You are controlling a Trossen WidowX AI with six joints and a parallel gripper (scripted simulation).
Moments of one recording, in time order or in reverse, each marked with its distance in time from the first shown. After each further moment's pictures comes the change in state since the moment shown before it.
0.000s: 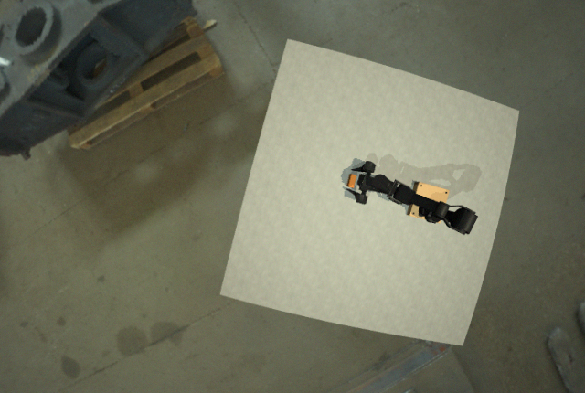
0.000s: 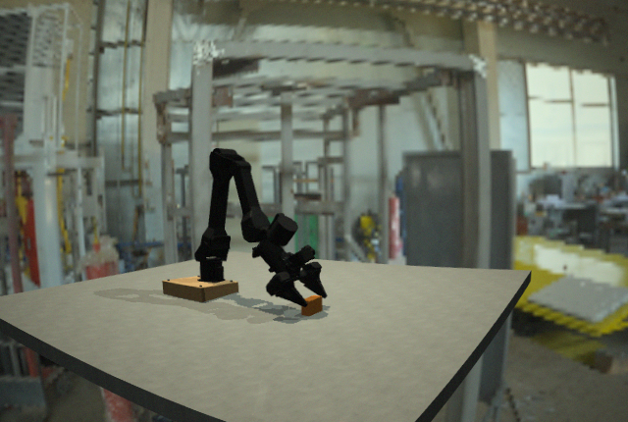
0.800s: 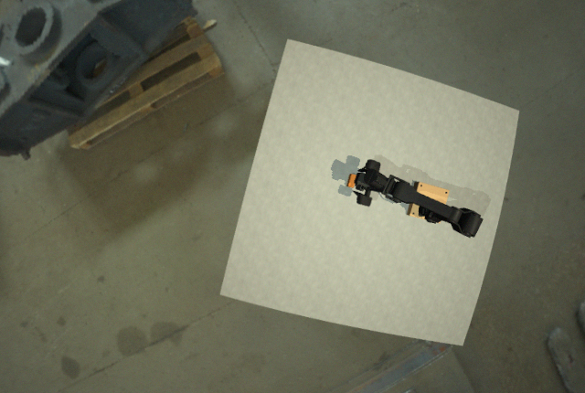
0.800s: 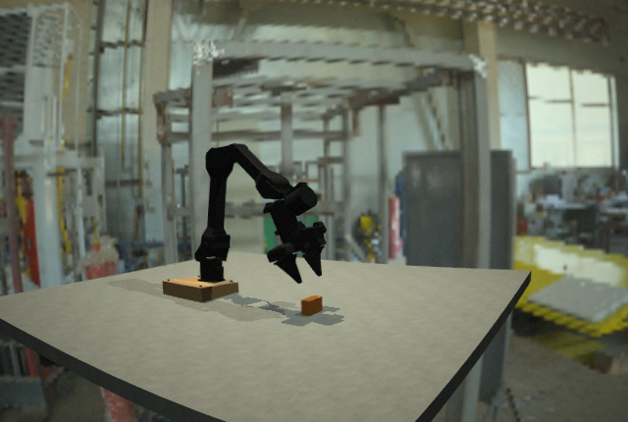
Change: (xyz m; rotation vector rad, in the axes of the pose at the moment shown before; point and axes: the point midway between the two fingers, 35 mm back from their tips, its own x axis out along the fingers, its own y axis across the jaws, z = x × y) arm -0.048 0.004 0.045 -0.004 0.394 -0.008
